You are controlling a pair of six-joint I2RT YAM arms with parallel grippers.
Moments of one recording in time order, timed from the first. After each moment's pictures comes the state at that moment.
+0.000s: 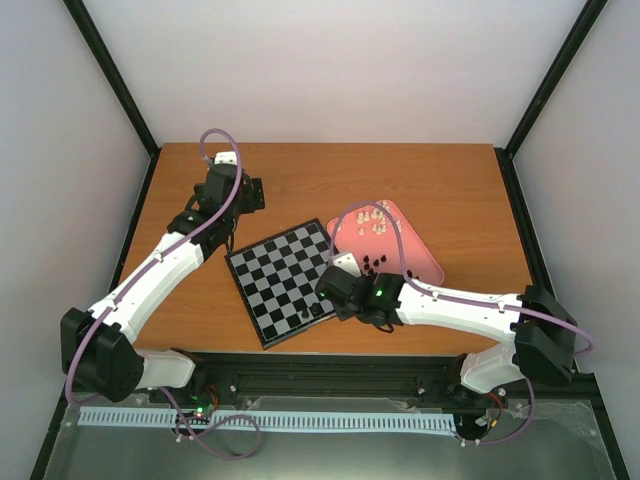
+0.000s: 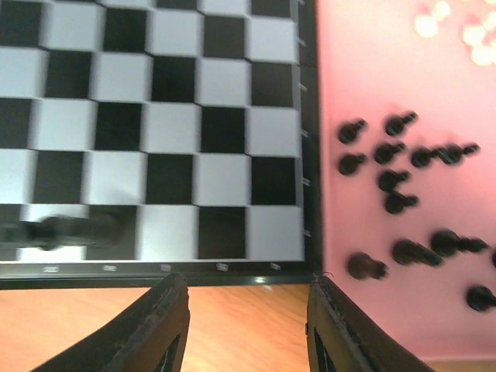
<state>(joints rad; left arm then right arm) -0.42 1.30 1.13 -0.37 -0.47 -0.31 1.16 1.41 0.98 -0.67 0.44 0.55</state>
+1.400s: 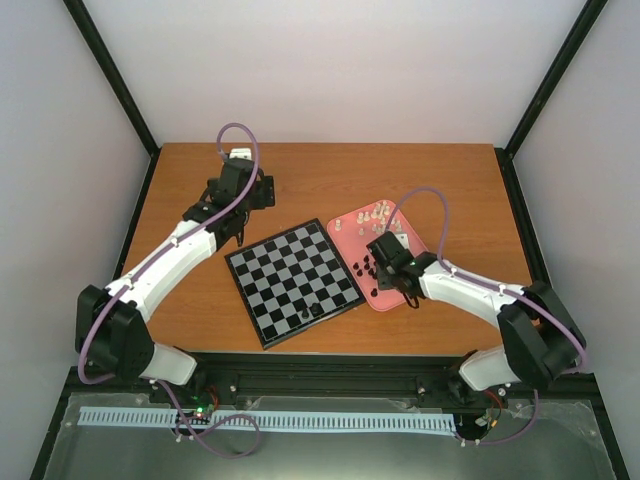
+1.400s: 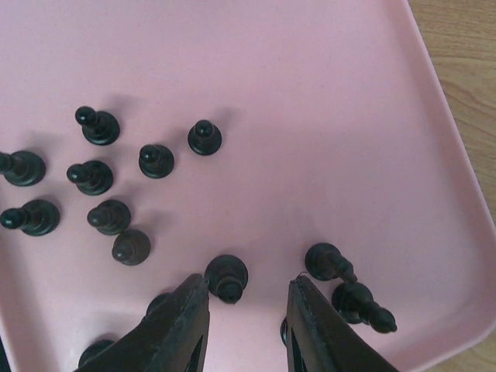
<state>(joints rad) -0.45 1.42 1.18 -0.35 -0.46 -0.29 0.66 1.41 0.76 -0.50 0.39 0.45</state>
